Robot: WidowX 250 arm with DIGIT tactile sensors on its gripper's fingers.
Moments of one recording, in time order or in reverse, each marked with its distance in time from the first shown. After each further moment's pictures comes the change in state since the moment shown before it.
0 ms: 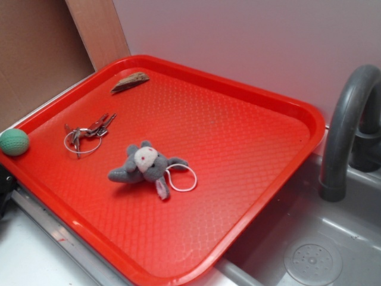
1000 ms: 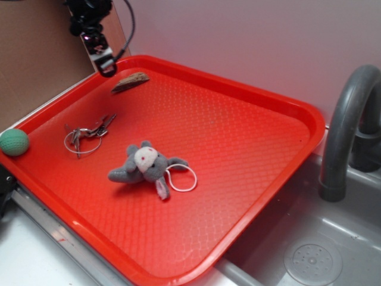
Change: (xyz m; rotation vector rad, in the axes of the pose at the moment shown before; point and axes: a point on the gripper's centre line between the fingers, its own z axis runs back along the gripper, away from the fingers) arm 0.106 0.019 -0.141 0.159 0.025 -0.292
